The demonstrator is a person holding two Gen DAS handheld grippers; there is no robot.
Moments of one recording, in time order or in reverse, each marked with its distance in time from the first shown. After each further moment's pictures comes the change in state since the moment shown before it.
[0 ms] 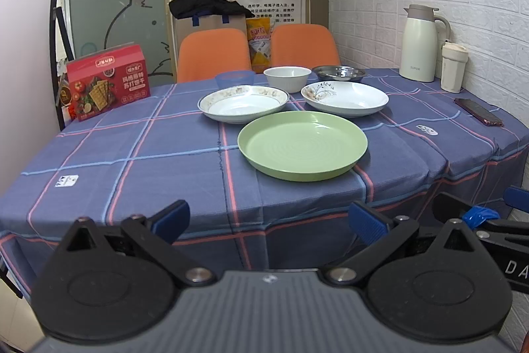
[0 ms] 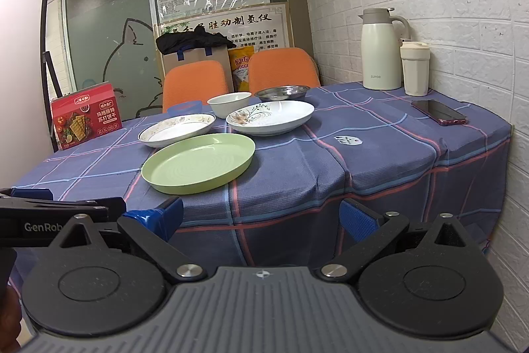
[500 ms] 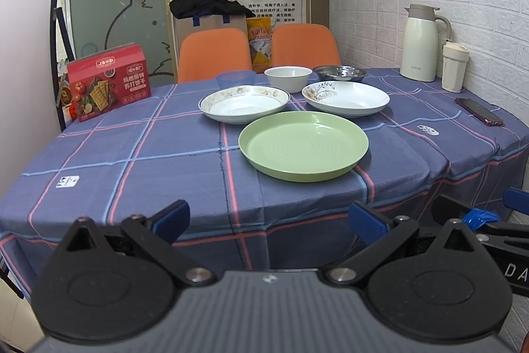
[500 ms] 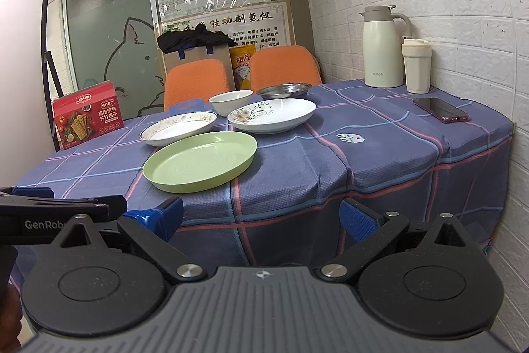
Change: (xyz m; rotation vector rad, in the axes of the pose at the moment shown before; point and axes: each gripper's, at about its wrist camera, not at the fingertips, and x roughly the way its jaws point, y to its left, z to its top) left arm 0.000 0.002 0.000 0.001 0.001 0.003; right arm 0.003 0.004 -0.002 -0.008 0.014 0.000
